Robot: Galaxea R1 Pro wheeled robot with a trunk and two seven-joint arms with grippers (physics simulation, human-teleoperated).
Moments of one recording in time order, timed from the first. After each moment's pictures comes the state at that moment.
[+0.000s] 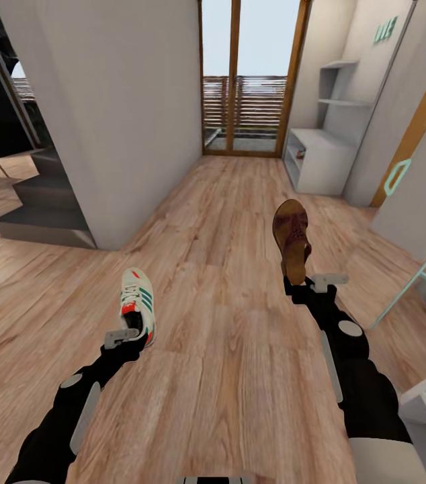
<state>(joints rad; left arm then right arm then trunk) -0.39 0.01 0.15 -1.15 0.11 0.26 -0.27 -0.54 0.05 -0.12 -1.45 0.15 0.34 0.11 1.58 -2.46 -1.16</state>
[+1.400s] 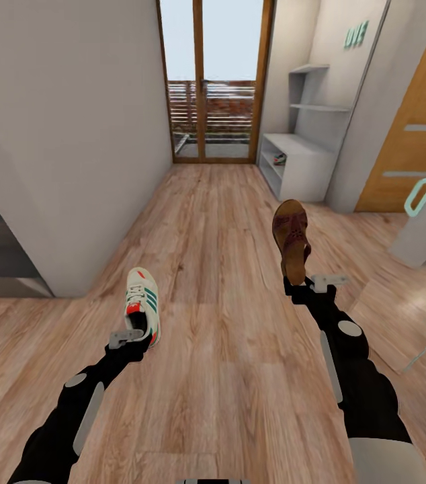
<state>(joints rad) -0.39 0.01 0.12 -1.15 0.11 0.26 -0.27 -0.54 0.05 -0.12 -1.45 0.15 0.34 0.11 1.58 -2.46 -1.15</state>
